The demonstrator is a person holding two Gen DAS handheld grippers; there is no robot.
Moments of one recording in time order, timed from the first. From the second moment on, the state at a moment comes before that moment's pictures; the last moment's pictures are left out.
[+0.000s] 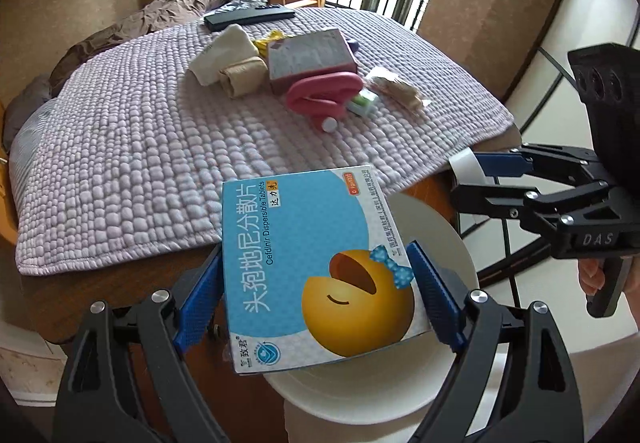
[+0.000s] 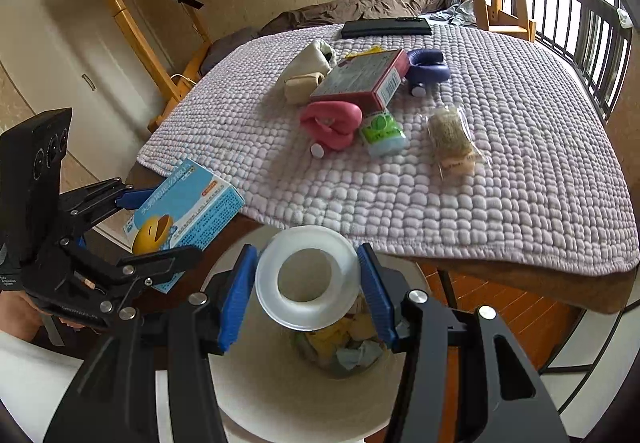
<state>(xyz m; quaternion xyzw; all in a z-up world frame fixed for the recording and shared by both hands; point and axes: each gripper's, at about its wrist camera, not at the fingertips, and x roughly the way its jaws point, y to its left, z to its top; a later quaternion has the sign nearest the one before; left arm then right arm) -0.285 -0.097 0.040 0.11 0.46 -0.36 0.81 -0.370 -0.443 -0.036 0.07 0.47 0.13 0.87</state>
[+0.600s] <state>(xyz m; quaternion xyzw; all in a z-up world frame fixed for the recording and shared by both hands) -0.311 -0.103 0.015 0.13 0.49 -0.39 0.77 -0.394 -0.434 -0.057 0.08 0.50 0.12 0.85</state>
